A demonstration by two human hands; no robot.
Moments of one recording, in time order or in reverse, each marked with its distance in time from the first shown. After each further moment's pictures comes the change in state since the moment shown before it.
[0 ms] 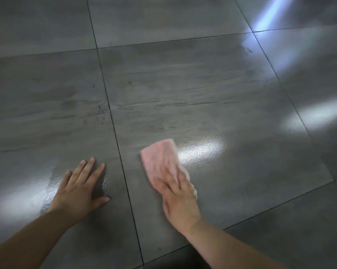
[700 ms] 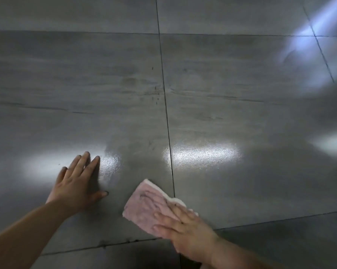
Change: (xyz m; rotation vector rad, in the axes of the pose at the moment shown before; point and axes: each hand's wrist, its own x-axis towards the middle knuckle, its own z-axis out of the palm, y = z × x) left_hand -0.080 -0.087 0.006 -0.135 -0.044 -0.315; right_hand -0.075 -0.051 0.051 -0.085 0.084 -0.800
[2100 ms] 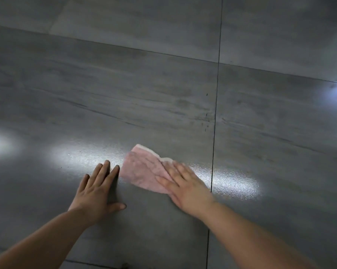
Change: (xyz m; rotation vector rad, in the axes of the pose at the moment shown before) left_hand 0.002 -0.041 -0.012 -0.072 -0.091 -0.155; right_hand 0.180 0.064 -0.001 -0.029 0.032 0.016
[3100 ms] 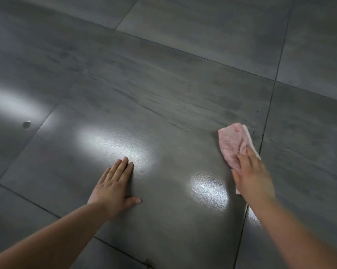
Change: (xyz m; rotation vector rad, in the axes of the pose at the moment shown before) left_hand -0.017 -0.045 0.007 -0.136 0.129 -0.077; right_hand 0.038 0.053 -0.030 0.076 -0.302 0.501
